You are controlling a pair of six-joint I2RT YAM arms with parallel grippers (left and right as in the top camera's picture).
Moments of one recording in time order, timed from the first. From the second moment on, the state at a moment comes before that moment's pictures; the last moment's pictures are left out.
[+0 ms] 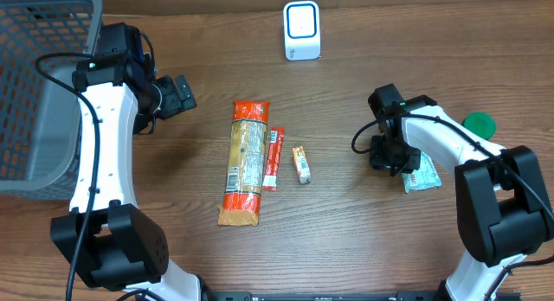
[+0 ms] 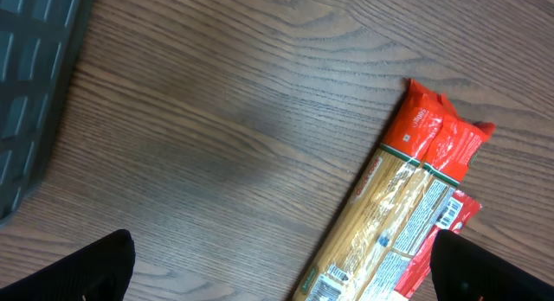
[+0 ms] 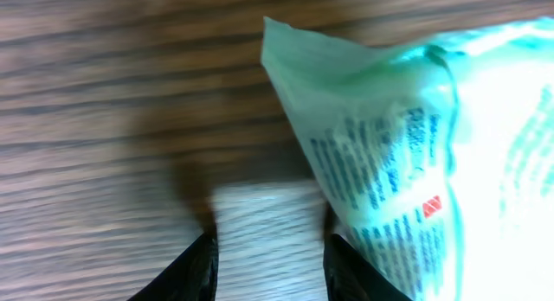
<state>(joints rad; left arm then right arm) 0.17 1.77 1.66 -1.19 0.04 -0.27 0.31 1.92 1.20 -0.93 0.09 0.48</state>
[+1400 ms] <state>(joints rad) 0.17 1.77 1.66 -1.19 0.04 -0.27 0.34 1.75 1.22 -0.81 -0.11 0.46</state>
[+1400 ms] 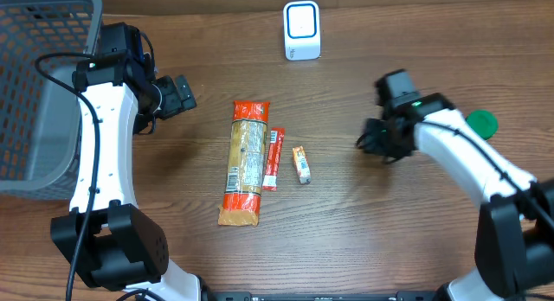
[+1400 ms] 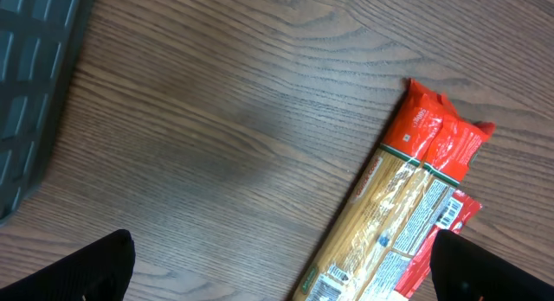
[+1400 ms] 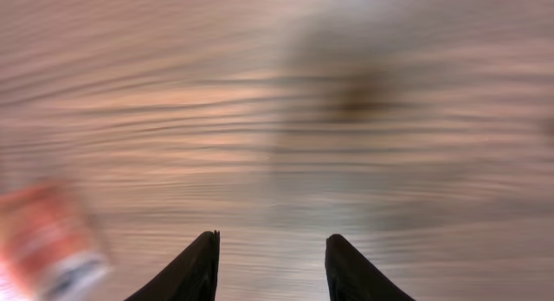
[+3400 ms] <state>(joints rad) 0.17 1.77 1.66 -1.19 0.04 -0.27 0.78 1.82 1.22 -0.80 0.45 0.54</state>
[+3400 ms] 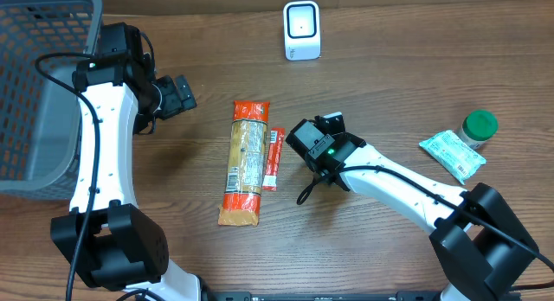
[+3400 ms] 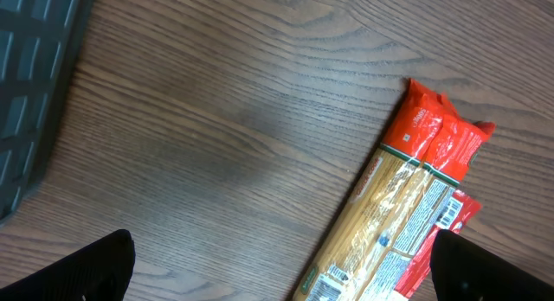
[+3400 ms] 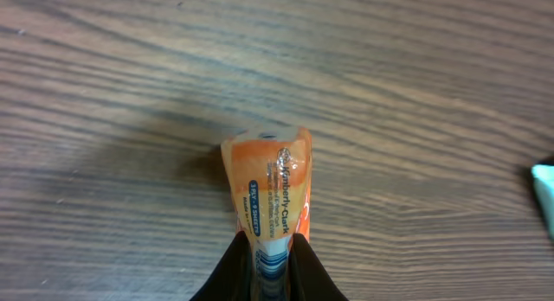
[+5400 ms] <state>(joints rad) 0.17 1.77 1.66 -1.19 0.04 -0.27 0.45 1.65 1.03 -0.66 -0.01 0.36</state>
